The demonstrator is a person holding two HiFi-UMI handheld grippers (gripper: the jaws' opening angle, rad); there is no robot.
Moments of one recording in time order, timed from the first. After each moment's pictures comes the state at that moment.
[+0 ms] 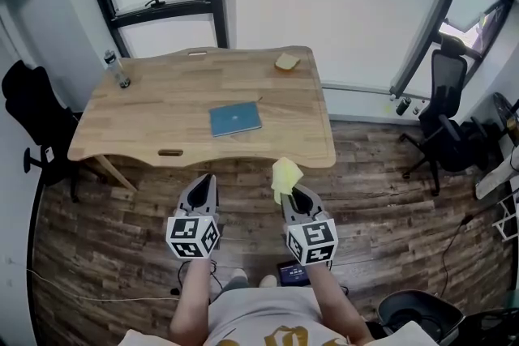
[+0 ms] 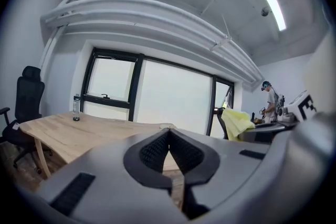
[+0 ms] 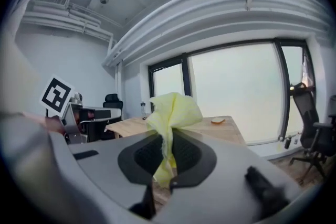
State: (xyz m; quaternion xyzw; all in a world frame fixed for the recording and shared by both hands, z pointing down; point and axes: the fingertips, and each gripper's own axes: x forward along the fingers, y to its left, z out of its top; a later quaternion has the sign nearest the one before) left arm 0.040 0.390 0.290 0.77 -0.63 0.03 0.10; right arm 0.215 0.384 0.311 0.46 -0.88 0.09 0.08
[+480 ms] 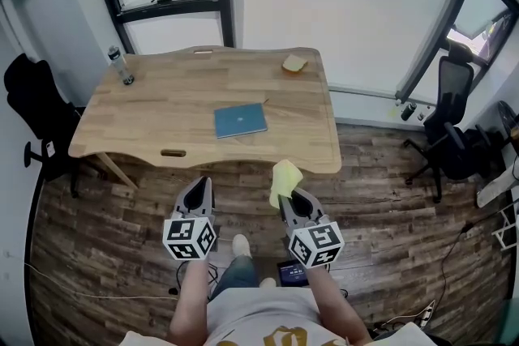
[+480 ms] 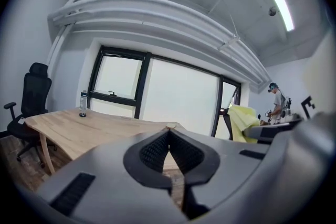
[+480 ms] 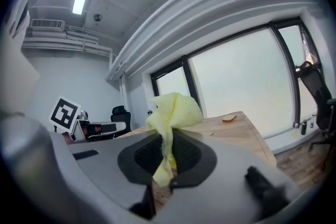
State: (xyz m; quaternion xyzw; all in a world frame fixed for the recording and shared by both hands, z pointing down) left arm 0.014 0.380 0.303 0.75 -0.65 0.02 0.12; right arm 0.197 0.372 0.312 0.41 -0.90 0.13 0.02
